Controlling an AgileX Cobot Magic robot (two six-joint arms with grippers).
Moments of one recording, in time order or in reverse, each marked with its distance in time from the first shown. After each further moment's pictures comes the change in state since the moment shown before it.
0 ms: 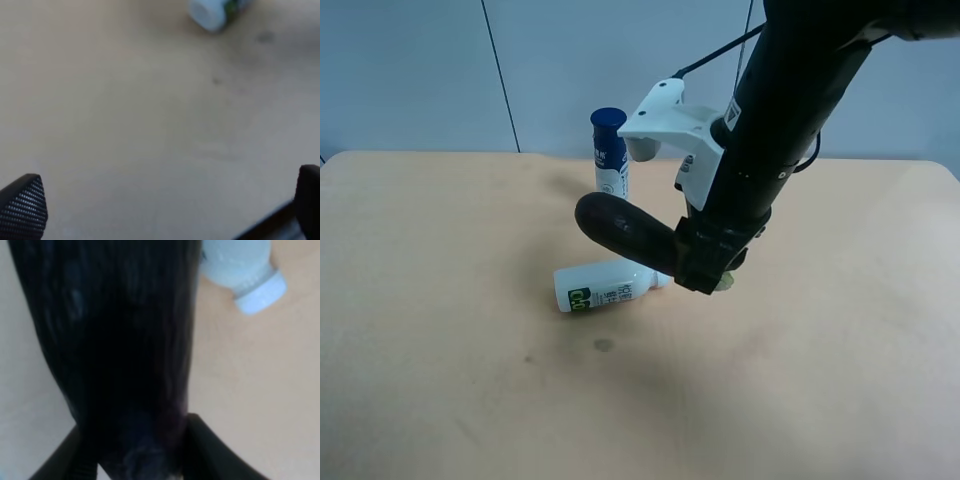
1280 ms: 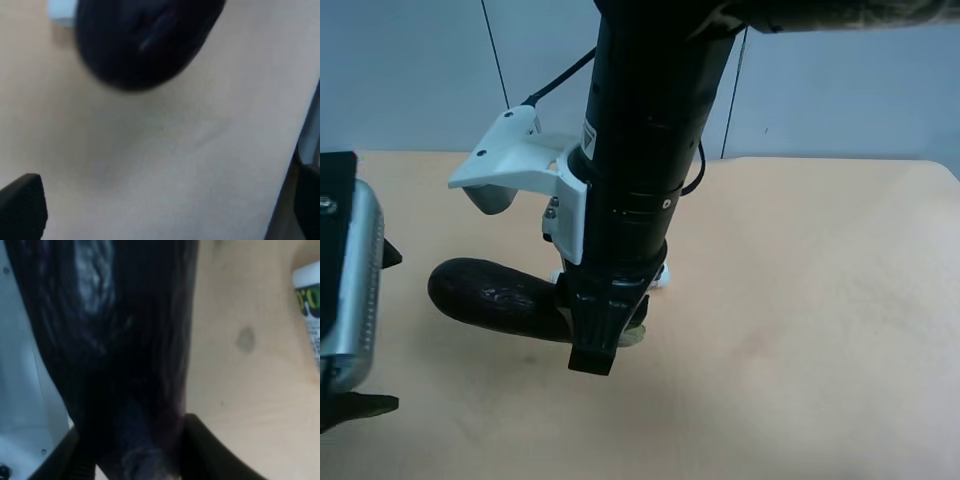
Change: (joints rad) left arm -0.613 0.594 -0.183 0.275 -0.080 0.025; right arm 0.276 0.122 -0.209 0.054 0.136 0.004
